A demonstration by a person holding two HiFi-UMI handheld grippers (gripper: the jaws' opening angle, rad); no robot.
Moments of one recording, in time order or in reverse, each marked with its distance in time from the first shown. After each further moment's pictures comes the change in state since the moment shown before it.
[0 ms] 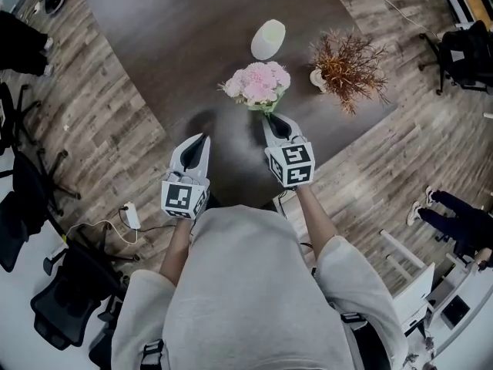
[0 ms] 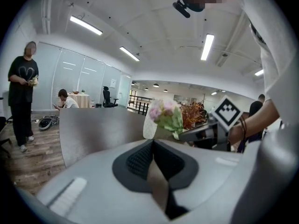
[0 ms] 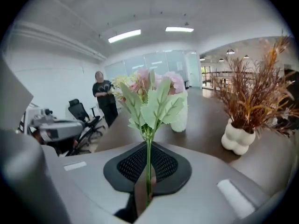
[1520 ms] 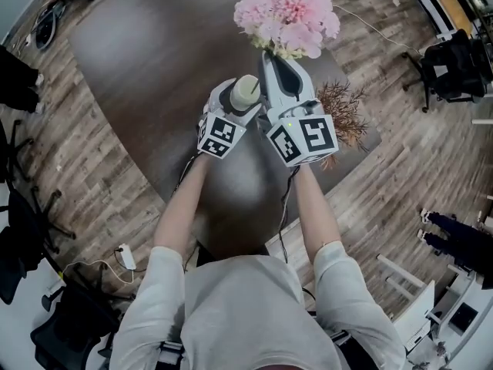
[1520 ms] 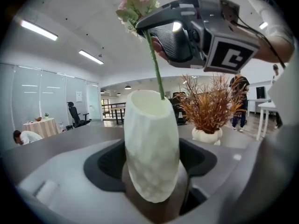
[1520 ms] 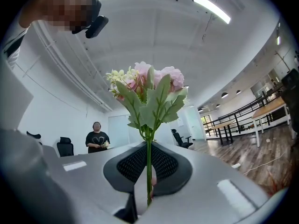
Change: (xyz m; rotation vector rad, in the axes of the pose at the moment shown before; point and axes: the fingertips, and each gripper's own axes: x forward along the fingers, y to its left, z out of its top) left arm 0.304 -0.025 0.063 0.364 -0.013 -0.248; right arm -0.003 -0.086 0.308 -0.011 -0.752 0.014
